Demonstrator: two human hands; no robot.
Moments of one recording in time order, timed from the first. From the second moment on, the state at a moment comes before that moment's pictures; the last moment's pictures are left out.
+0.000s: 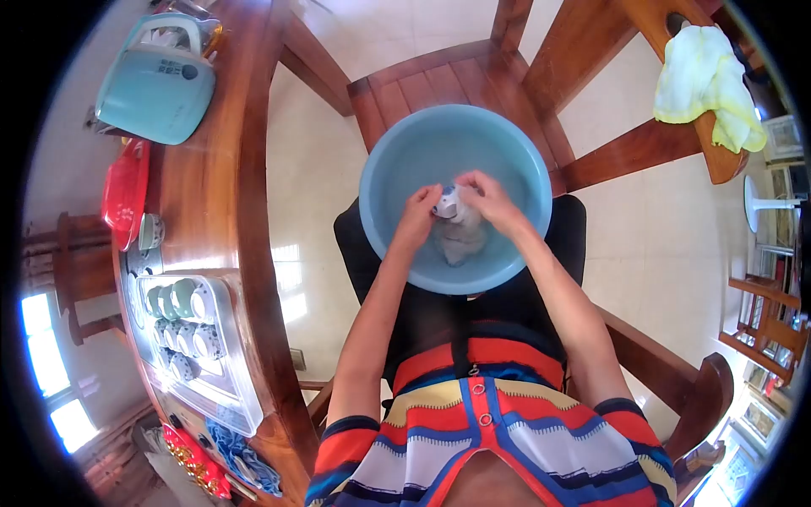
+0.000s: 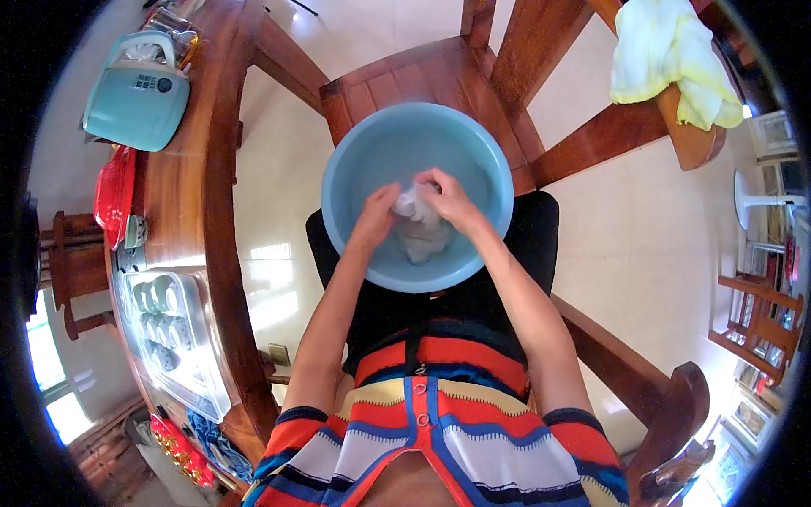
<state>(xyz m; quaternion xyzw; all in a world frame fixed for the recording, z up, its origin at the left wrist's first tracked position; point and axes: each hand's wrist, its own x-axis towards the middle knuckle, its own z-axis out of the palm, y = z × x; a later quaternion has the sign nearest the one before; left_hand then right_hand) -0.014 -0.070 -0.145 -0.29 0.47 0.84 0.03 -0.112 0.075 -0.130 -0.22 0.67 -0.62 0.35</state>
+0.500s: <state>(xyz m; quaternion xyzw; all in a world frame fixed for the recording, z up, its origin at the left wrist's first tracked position) -0.008 -0.073 -0.145 -0.36 0.24 0.90 -0.09 -0.068 0.041 -0.112 -0.43 0.73 -0.49 0.21</state>
